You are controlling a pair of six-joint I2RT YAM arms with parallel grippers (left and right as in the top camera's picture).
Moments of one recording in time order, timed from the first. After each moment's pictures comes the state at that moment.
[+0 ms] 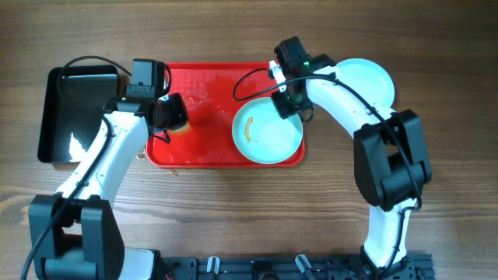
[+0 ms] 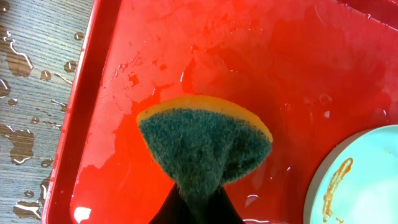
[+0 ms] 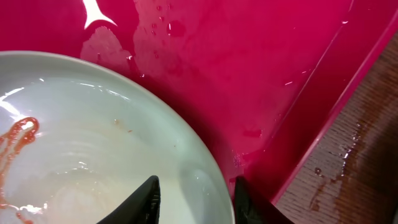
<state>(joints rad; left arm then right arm) -0.11 1.60 1.08 -0.64 0.05 -0.42 0.40 2.10 1.55 -0.82 -0.02 -0.05</state>
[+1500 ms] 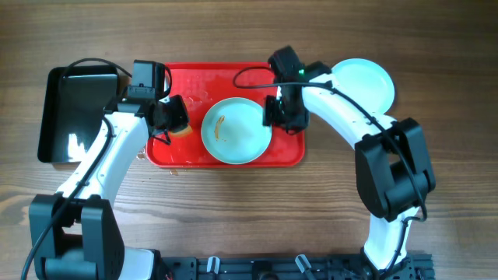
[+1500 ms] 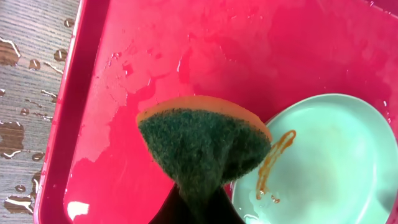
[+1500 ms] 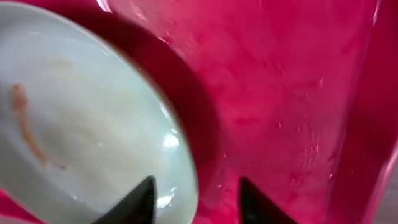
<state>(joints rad) -0.11 1.61 1.07 -0.64 0.08 -0.42 0.45 2.04 1.46 -0.88 -0.22 0.58</state>
